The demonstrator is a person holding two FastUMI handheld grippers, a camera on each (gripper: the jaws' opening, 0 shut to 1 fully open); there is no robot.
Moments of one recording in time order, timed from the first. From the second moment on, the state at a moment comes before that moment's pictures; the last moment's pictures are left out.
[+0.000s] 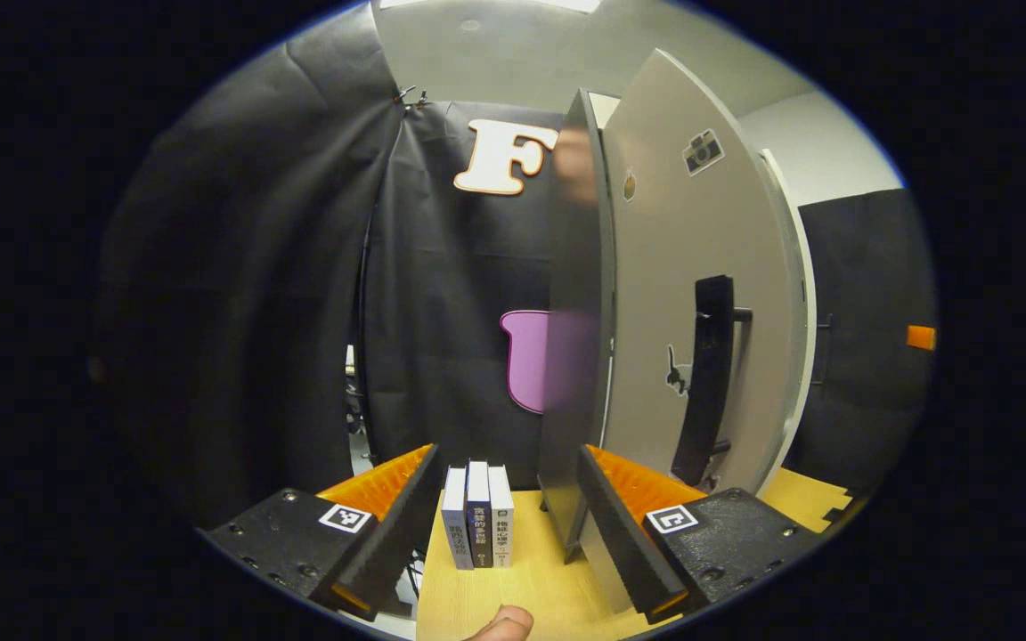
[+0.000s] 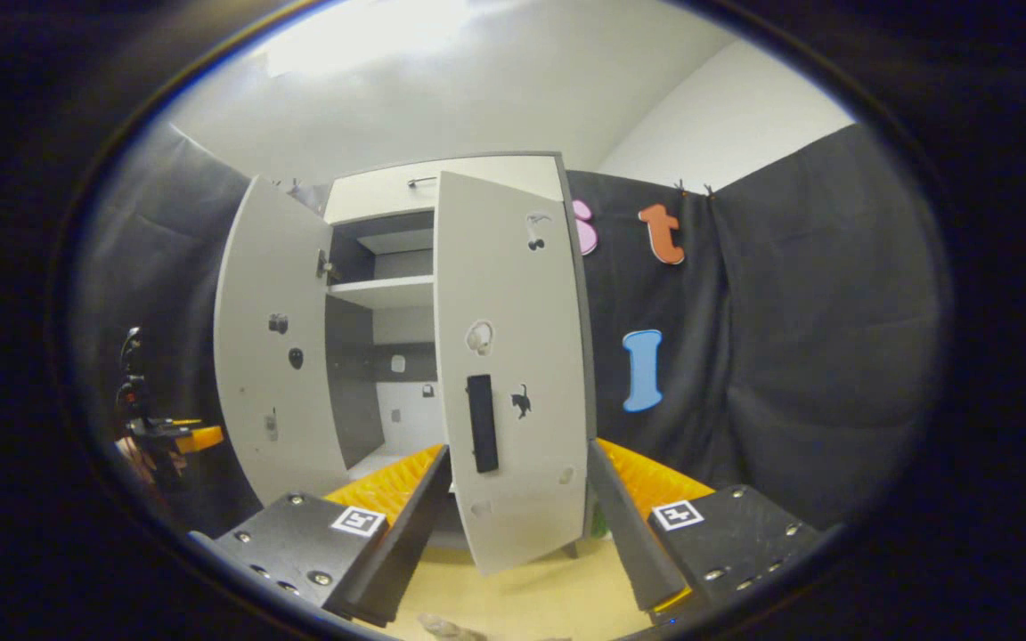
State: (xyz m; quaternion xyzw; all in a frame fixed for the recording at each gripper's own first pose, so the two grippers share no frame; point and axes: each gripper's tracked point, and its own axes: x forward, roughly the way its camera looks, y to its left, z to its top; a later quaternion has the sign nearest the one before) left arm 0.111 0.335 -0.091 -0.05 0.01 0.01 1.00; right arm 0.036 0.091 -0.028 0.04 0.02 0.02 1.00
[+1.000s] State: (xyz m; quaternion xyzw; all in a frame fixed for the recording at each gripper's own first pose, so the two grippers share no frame) left arm 0.133 0.287 -0.056 -0.02 0.02 0.04 1.00; right arm -0.116 0.151 -0.061 0.07 0.04 0.02 1.00
